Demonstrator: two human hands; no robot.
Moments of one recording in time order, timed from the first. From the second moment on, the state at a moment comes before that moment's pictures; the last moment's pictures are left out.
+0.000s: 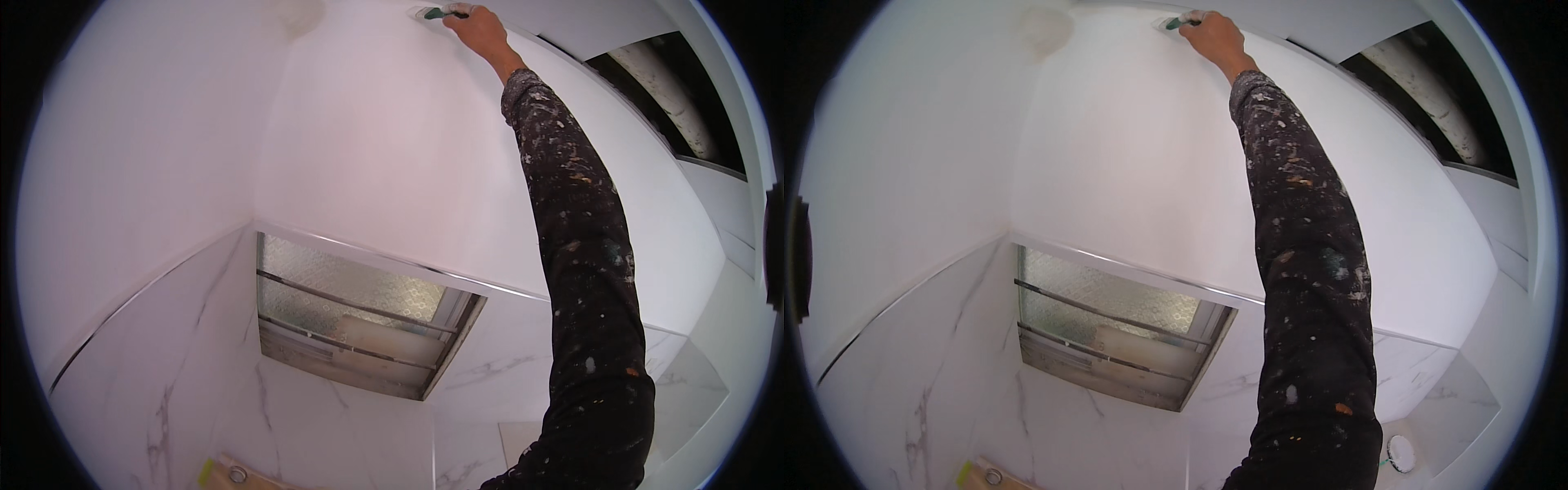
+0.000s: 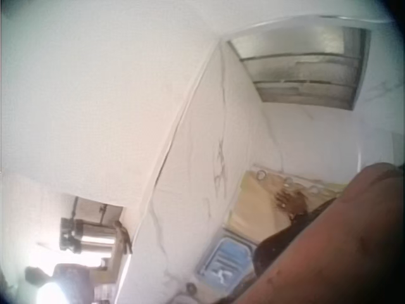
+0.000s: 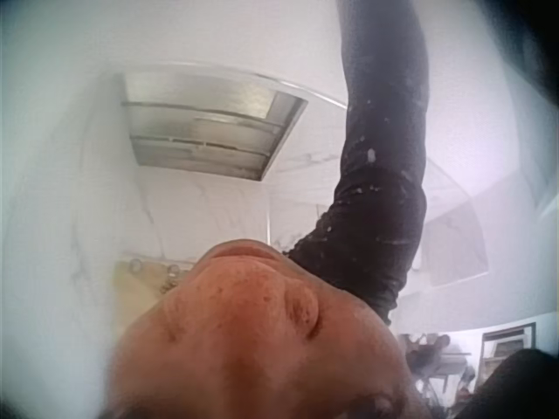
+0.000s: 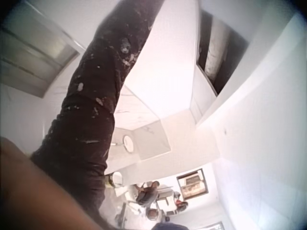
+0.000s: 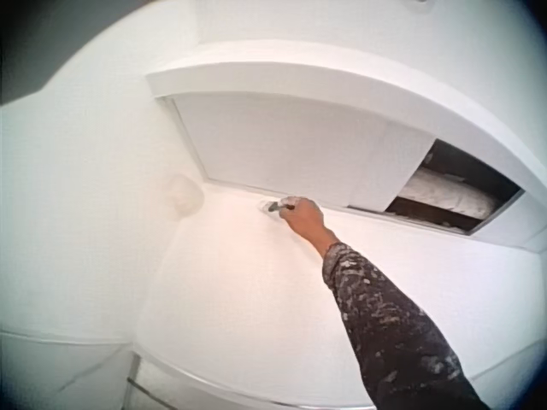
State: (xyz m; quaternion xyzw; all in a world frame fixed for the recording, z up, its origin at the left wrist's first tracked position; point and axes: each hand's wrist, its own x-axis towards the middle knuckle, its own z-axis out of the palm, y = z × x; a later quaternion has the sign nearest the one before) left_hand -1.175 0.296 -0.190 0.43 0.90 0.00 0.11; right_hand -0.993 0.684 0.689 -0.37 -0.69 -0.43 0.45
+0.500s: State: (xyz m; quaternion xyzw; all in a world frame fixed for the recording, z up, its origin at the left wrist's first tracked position) left_hand -1.178 0.298 -0.165 0.42 0.90 -0.02 0.15; right_hand -0.973 0.678 0.699 -0.41 -0.66 -0.44 0.44
